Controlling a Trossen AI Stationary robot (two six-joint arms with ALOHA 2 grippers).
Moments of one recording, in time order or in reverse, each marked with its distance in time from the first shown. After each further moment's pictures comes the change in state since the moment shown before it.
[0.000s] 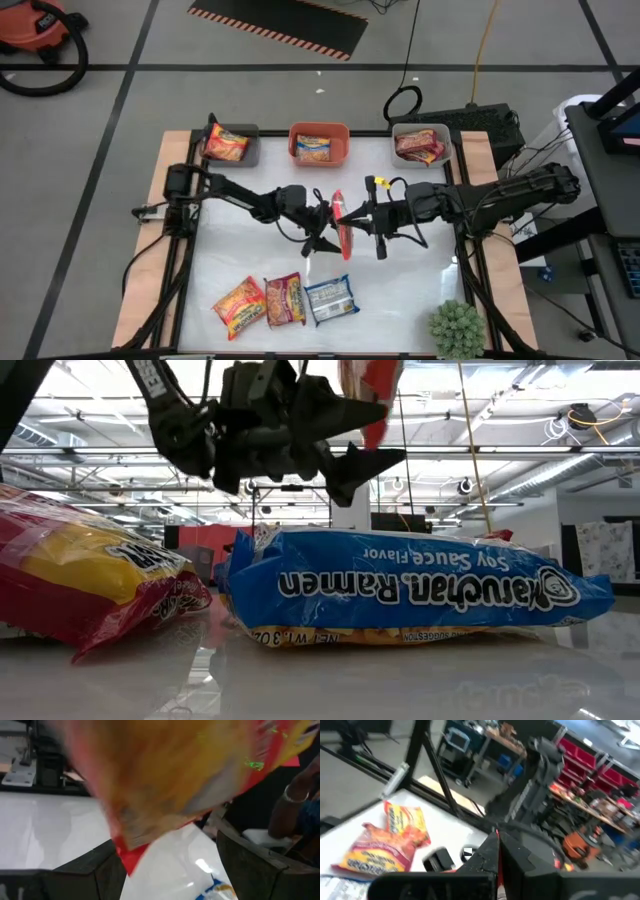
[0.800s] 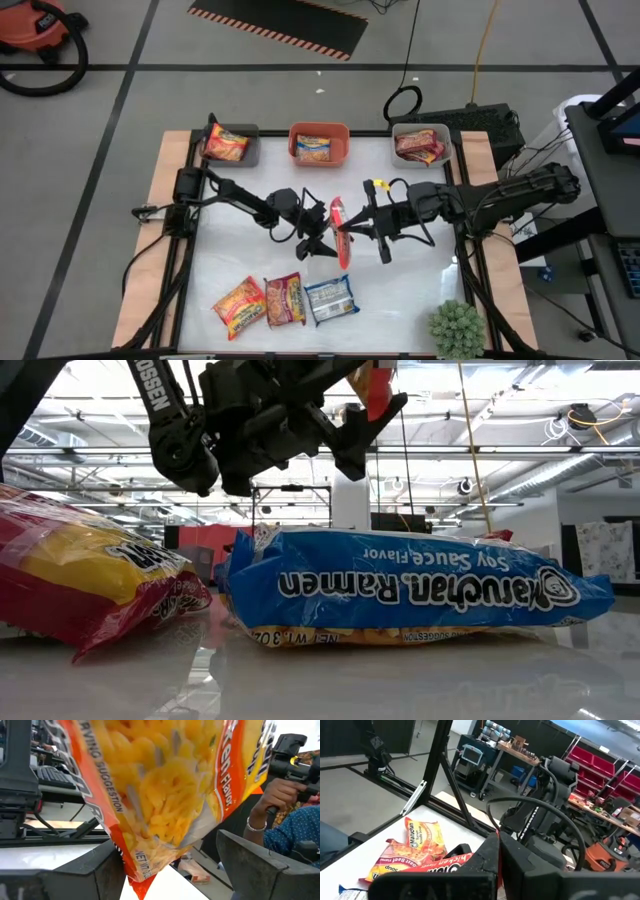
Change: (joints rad) left arm -0.029 0.076 0.000 0.385 0.056 -0.148; right arm 0.003 0.000 0.000 0.027 -0.085 0.054
